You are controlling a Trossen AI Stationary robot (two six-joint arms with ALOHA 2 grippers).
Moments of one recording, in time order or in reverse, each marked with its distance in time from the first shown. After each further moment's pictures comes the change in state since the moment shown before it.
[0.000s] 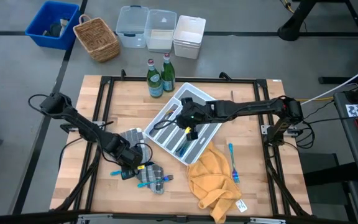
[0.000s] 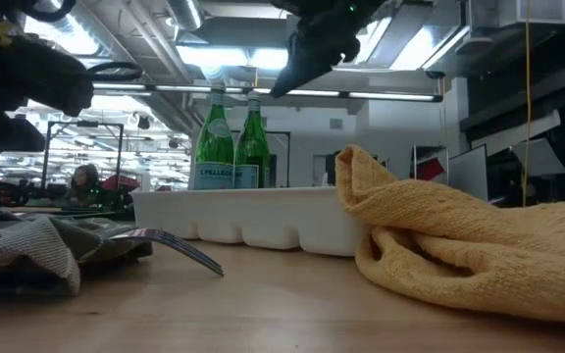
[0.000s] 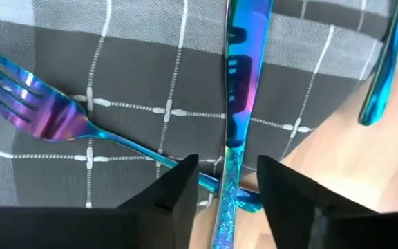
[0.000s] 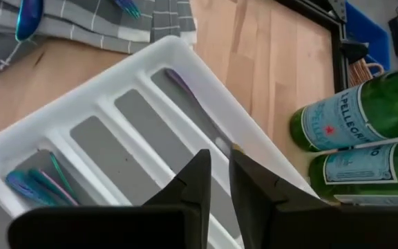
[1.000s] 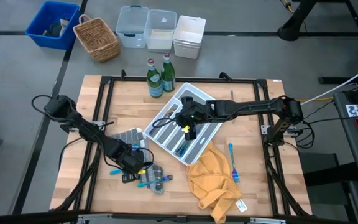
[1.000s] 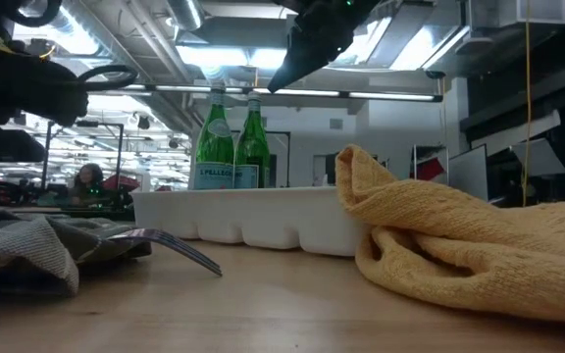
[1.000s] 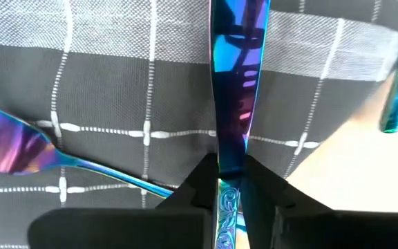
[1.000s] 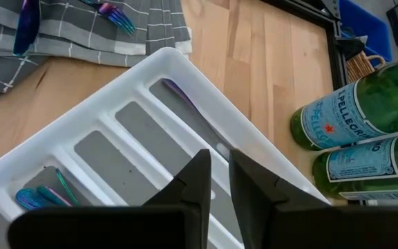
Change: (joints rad) left arm -0.049 0.083 0.002 0.067 -0.043 0.017; right arm 0.000 0.000 0.019 0.003 -0.003 0.067
